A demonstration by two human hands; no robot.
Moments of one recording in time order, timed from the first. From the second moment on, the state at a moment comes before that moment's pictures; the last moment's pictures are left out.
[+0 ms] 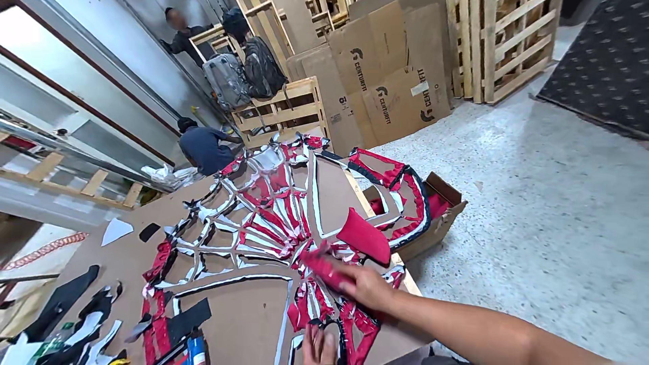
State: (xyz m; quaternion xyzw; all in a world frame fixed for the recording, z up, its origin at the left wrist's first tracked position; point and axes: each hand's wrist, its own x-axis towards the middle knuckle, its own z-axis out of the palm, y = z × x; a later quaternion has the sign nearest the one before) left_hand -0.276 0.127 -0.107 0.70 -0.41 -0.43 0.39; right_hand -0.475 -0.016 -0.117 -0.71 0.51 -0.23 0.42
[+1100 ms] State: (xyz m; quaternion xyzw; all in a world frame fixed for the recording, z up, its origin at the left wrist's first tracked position) left_hand -0.298 0.132 -0.095 0.57 -0.29 -0.58 0.51; right_hand -0.491 0.097 -0.117 -0.63 0.46 -0.22 0.58
